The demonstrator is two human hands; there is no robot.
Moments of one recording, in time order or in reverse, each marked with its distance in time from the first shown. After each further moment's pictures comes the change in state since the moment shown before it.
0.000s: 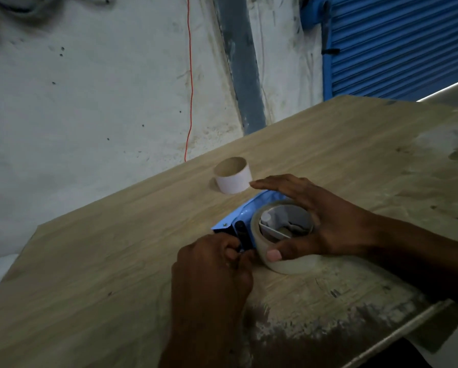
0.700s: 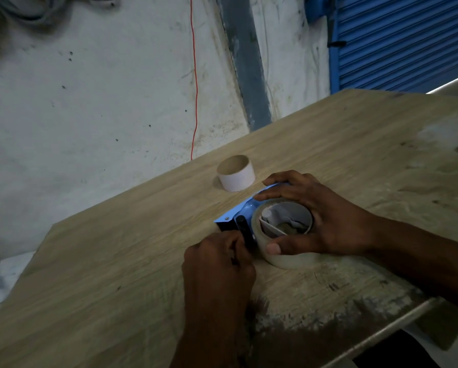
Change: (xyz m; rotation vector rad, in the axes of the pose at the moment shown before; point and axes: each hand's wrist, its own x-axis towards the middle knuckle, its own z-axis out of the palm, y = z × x) left_hand -0.002 0.002 0.013 0.036 0.113 0.073; right_hand 0.000 0.015 0.011 0.008 0.110 -0.113
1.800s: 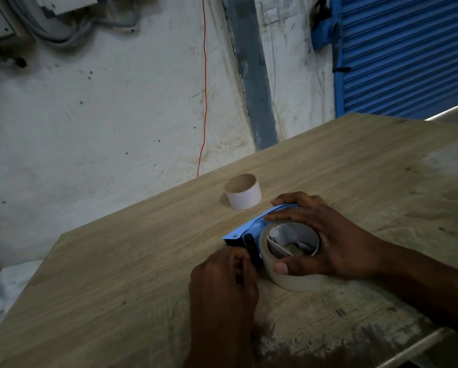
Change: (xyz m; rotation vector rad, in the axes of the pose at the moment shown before) left_hand 0.001 -0.004 0.003 -0.070 0.012 -0.045; right_hand -0.001 0.003 -0.001 -0.033 0.021 -0.017
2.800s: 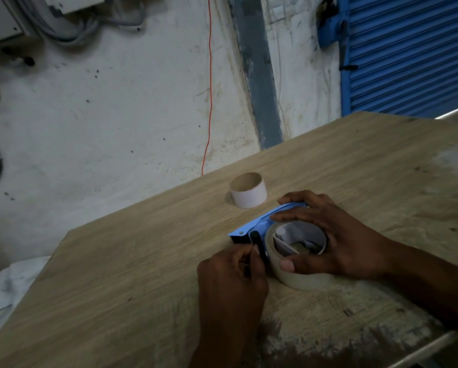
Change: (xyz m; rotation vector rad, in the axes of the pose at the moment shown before) left_hand -0.001 0.007 -0.001 -0.280 0.015 -0.071; right_hand 0.000 -0.004 -0.001 0.025 -0.020 0.027
